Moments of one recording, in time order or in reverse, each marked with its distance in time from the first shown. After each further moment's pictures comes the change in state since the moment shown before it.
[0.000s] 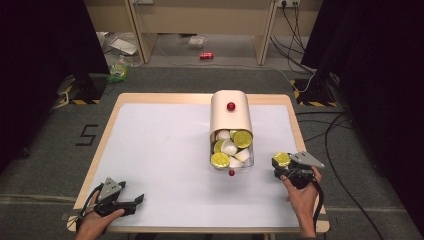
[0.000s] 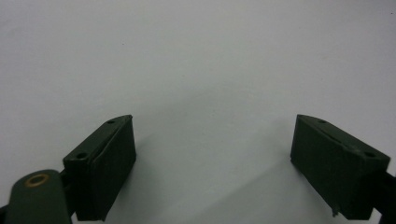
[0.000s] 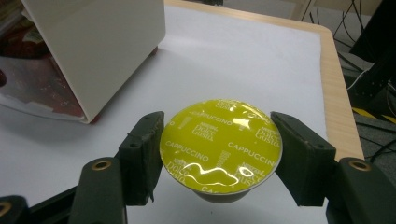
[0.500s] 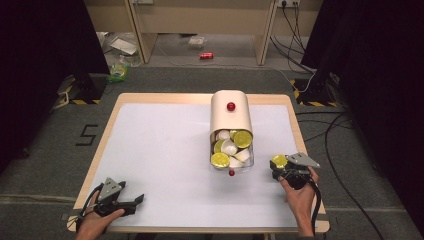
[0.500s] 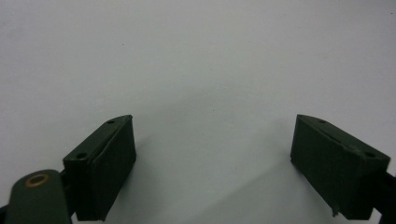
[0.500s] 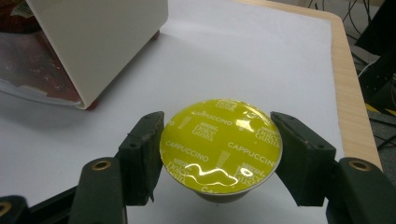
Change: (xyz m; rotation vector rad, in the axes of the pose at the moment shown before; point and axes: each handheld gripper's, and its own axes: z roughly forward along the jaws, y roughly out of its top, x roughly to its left) left arm 0.000 0.000 0.000 0.000 0.001 0.000; right arm 0.003 -0.006 0.008 0.037 0.005 -0.011
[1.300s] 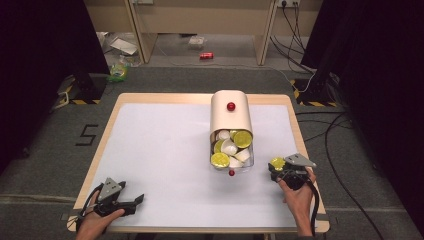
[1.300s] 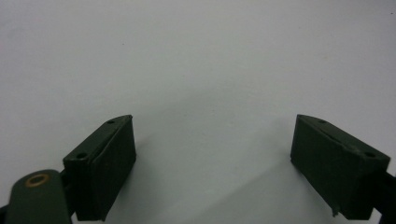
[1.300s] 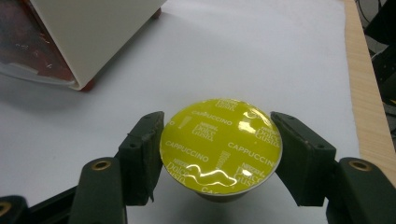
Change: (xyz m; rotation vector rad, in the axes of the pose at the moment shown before) left arm 0.000 0.000 0.000 0.000 0.000 0.000; right arm 0.001 -0.006 0.008 0.051 0.008 -0.011
